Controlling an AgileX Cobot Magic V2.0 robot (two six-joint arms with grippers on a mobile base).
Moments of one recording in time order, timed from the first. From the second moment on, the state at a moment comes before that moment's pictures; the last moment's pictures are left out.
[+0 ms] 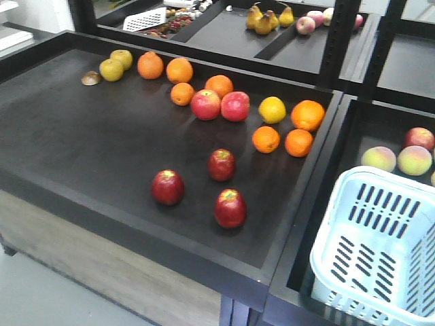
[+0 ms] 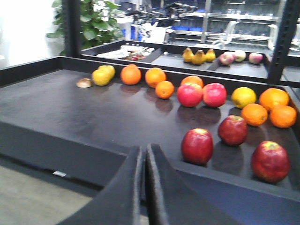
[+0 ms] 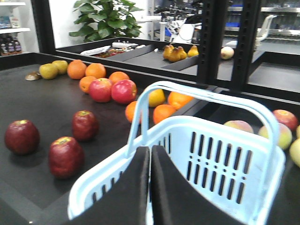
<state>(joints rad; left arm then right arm) -0.12 -0.01 0.03 0.10 0.14 -0.18 0.10 -0.01 0.03 0.01 0.14 -0.04</state>
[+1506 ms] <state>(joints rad) -0.12 -0.01 0.03 0.10 0.14 -0.18 0.10 -0.01 0.03 0.01 0.14 -0.04</state>
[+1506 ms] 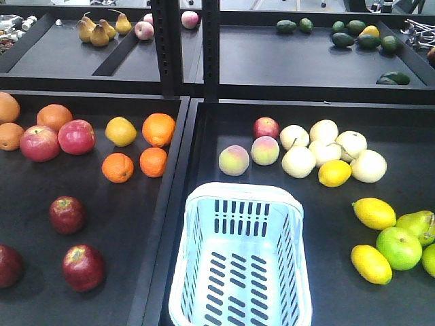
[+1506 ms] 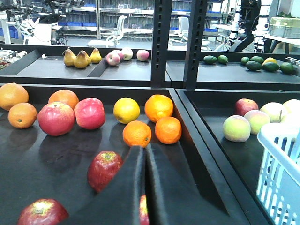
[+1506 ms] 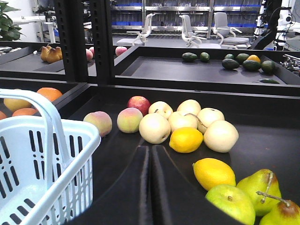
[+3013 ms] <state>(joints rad) -0.12 -0.01 0.03 0.10 0.14 -0.18 0.10 -0.01 0.03 0.01 0.14 -0.04</state>
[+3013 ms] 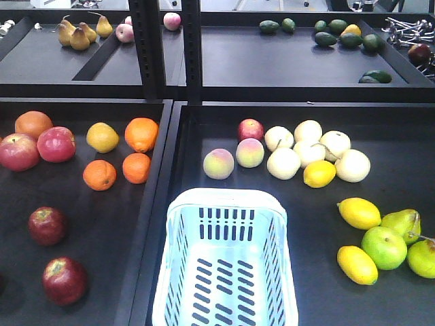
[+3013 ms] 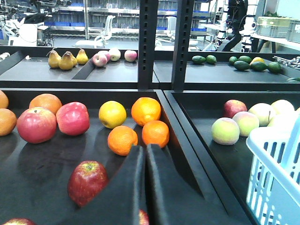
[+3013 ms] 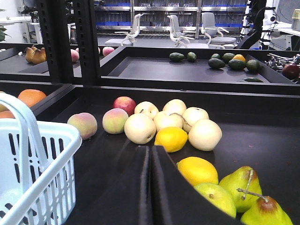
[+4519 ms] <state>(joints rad) -0.12 -0.01 0.03 0.10 0.14 -0.18 0.10 -0.01 0.03 0.01 0.14 -0.04</state>
